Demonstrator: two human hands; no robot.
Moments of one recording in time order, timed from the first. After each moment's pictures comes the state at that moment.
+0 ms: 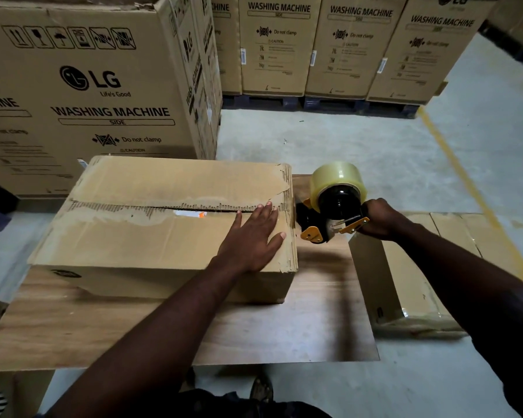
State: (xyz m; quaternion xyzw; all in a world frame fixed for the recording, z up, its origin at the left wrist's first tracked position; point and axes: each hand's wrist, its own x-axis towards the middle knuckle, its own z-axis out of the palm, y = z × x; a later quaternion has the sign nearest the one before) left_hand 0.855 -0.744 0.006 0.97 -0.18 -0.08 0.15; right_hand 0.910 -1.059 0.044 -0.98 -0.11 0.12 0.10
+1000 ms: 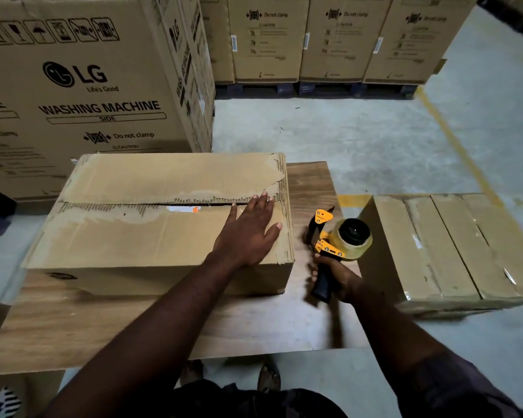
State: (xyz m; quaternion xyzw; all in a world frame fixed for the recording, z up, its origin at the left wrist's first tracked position) left_hand 0.854 -0.744 0.006 0.97 -0.17 -0.07 0.15; right_hand 0.819 -0.991 -0.118 -0.50 0.38 0.31 0.72
